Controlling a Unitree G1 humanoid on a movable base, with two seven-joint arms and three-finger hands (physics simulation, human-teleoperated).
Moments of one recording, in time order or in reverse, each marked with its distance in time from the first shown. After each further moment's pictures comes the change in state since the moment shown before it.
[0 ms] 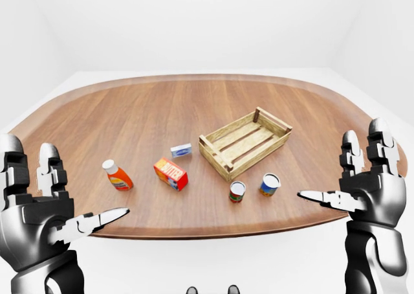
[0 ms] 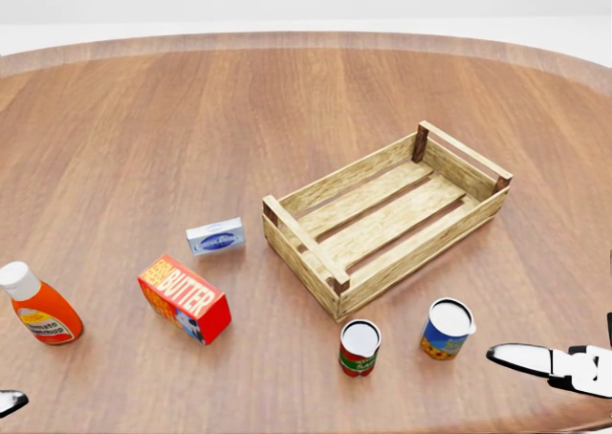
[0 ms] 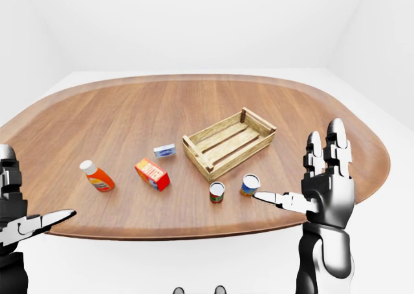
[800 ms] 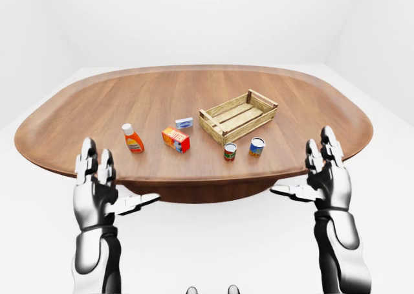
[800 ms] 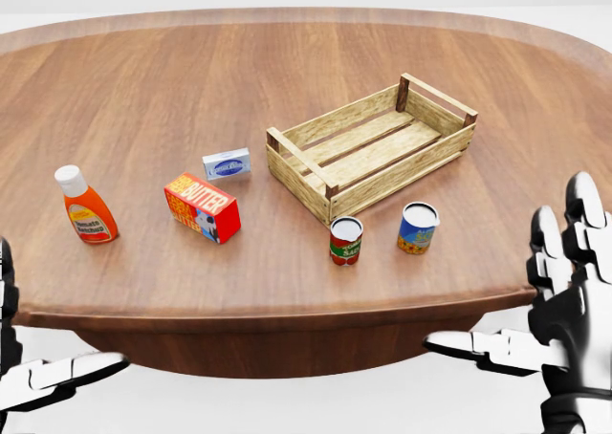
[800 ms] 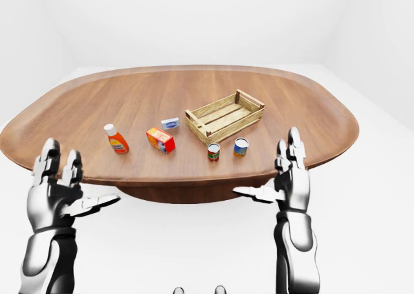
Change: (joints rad) left arm -0.090 0.067 -0.244 0.333 0.147 0.000 0.099; right arm -0.066 -0.021 0.183 0.240 -0.113 0.000 -0.078
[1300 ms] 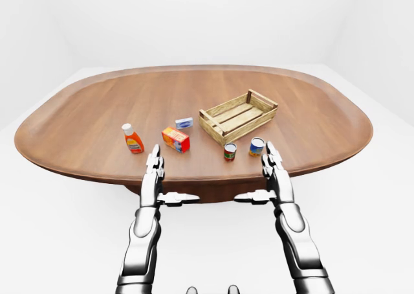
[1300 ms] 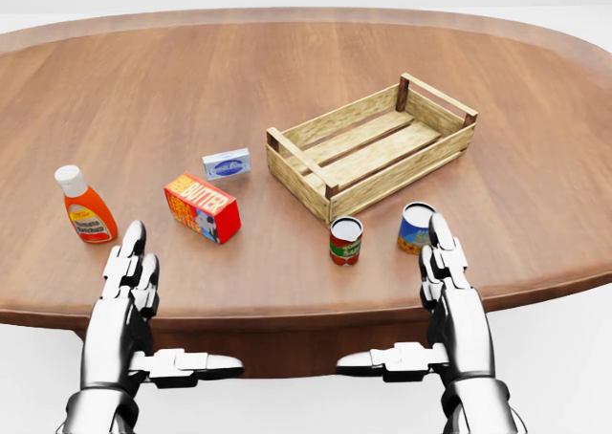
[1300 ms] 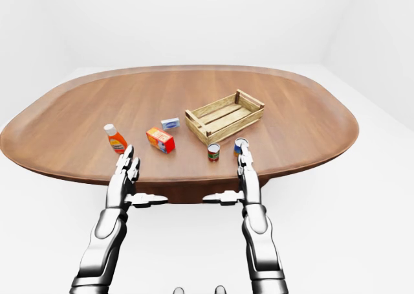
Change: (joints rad) left arm -0.175 0.024 -0.237 0.473 0.186 -0.093 0.023; right arm -0.113 0.010 0.199 0.401 -0.142 -0.091 -0.025
